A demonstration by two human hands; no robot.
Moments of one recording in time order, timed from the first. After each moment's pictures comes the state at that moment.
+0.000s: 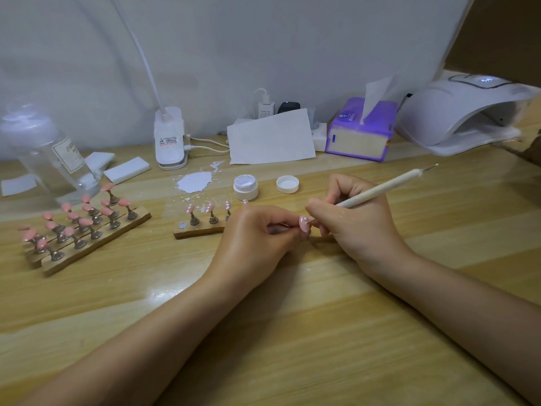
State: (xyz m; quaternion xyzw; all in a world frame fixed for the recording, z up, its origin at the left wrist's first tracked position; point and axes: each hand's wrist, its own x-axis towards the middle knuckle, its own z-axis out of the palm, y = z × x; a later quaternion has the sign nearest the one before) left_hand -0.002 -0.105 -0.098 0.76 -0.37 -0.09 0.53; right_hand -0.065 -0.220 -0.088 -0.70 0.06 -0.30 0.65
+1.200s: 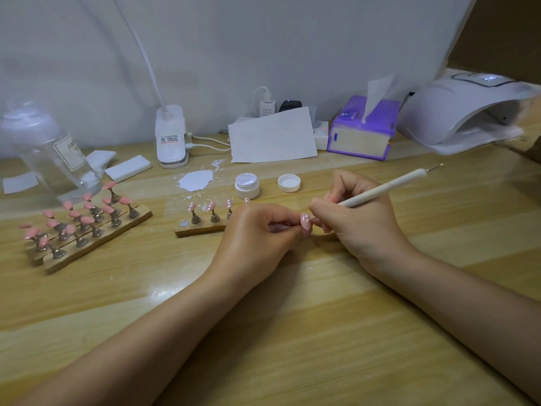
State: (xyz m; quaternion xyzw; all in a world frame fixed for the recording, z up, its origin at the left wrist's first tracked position) left_hand -0.003 -0.106 -0.095 0.74 -0.40 -0.09 0.54; right_hand -0.064 -0.223 -0.090 -0.69 0.04 -0.29 0.66
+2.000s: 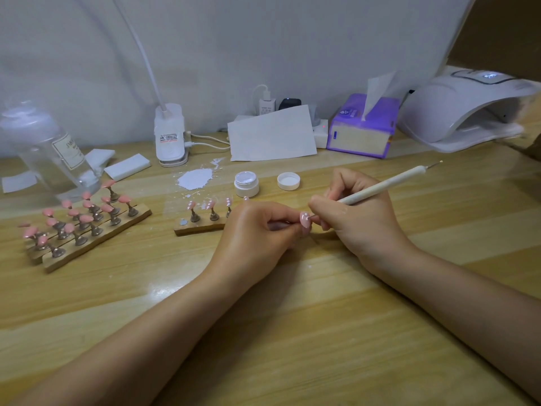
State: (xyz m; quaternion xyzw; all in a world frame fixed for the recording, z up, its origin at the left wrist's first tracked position) left_hand -0.003 -0.106 -0.096 0.73 -0.40 -0.09 0.54; right_hand -0.063 -0.223 -0.091 -0.69 0.04 -0.30 0.66
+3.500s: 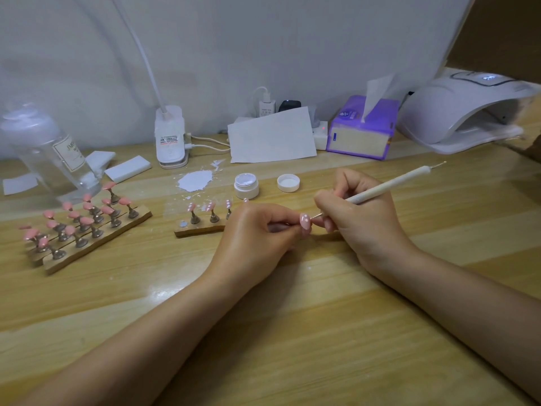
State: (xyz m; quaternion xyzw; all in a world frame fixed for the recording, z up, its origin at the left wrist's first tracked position) left_hand -0.003 -0.106 -0.097 0.74 -0.38 -0.11 0.55; right_hand -0.063 -0.224 -0.090 -0.67 0.07 -0.32 0.67
